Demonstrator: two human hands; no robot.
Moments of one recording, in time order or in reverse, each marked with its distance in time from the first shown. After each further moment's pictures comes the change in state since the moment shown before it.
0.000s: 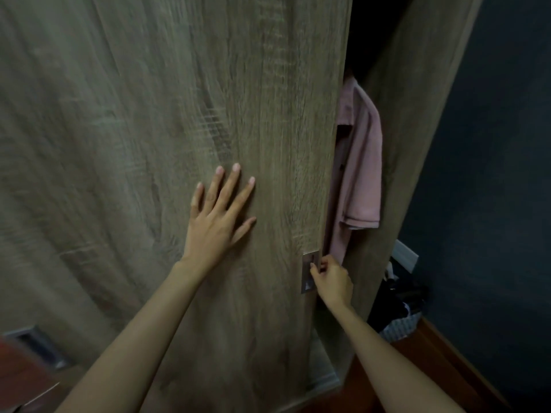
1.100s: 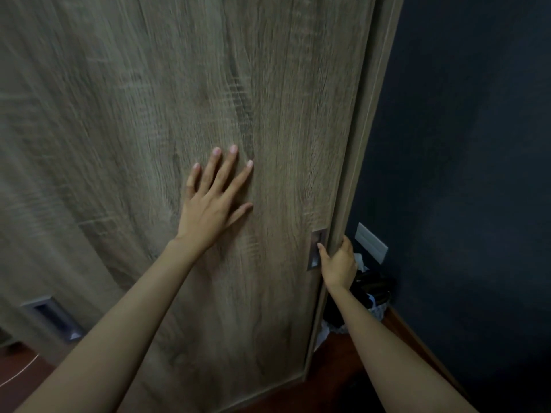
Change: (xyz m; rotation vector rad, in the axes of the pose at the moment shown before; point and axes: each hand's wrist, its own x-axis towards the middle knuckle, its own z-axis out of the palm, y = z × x) left_hand 0.049 0.112 0.045 0.030 -0.021 0.047; right_hand 0.093 0.120 -0.052 0.067 0.203 0.109
